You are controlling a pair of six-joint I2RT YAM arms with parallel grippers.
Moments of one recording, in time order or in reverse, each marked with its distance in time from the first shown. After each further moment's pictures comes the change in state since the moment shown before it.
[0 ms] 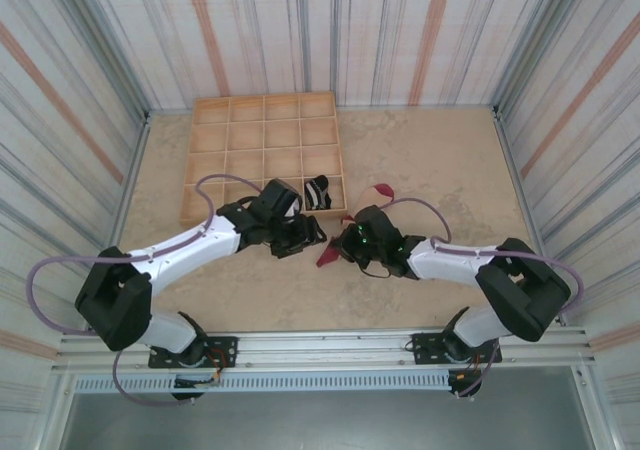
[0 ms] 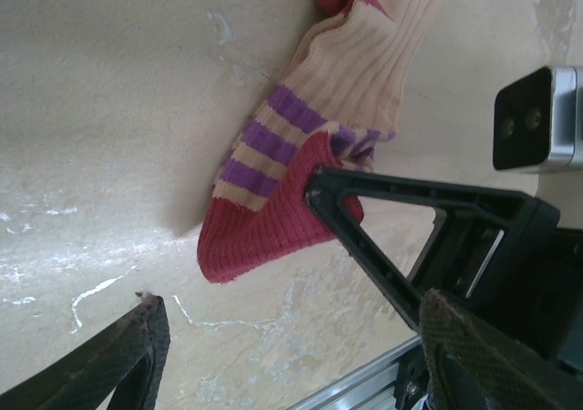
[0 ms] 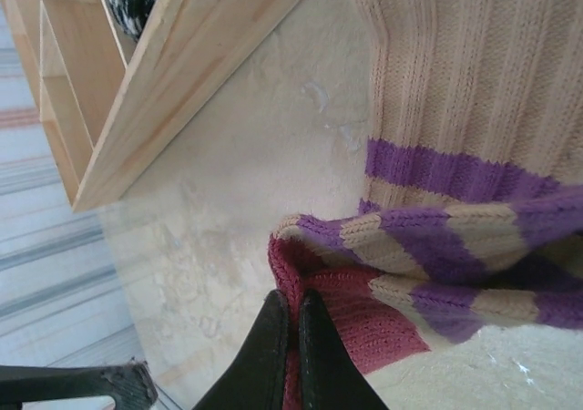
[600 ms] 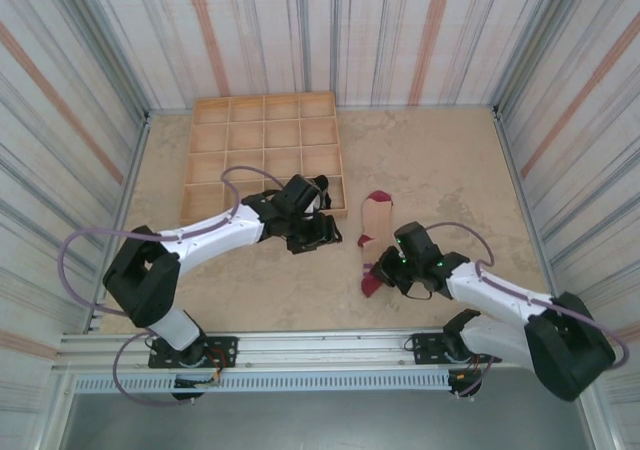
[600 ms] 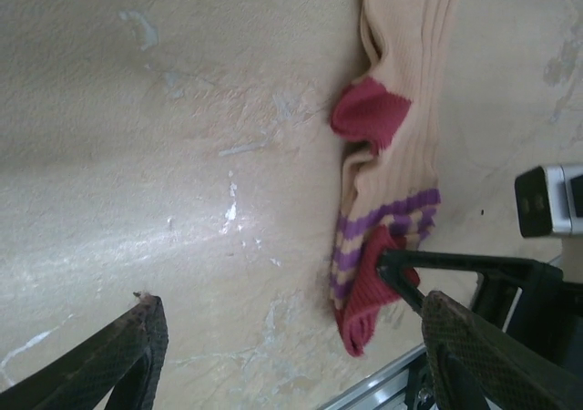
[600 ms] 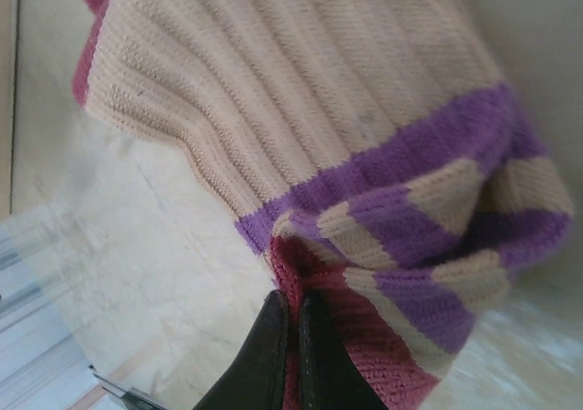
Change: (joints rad) left arm -0.055 0.161 0.128 -0.013 0.004 0.041; right arm -0.174 -0.334 -0.191 -0.380 -0.119 -0.055
